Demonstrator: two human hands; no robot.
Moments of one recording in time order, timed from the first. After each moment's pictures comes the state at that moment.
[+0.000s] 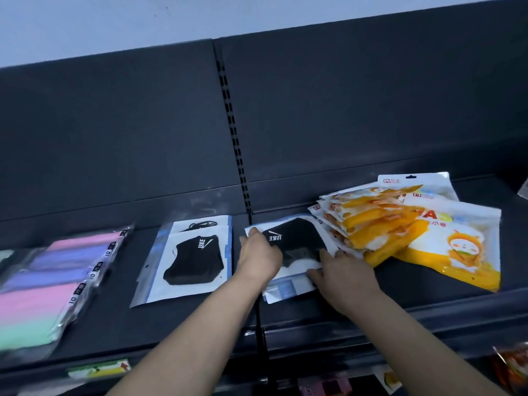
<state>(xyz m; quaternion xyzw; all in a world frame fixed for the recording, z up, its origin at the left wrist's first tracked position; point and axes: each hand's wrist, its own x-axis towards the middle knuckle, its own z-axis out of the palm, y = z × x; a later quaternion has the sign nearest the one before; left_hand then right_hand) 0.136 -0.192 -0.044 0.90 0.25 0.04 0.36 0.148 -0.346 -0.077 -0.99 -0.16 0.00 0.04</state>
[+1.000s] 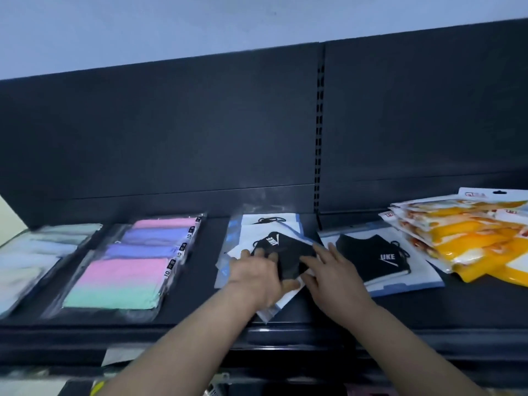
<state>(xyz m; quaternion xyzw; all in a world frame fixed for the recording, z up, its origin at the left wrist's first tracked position) 0.051 -0.057 -0.046 0.98 0.14 -0.10 -0.06 0.097 -0.210 -0.078 -0.93 -0.32 -0.05 0.17</state>
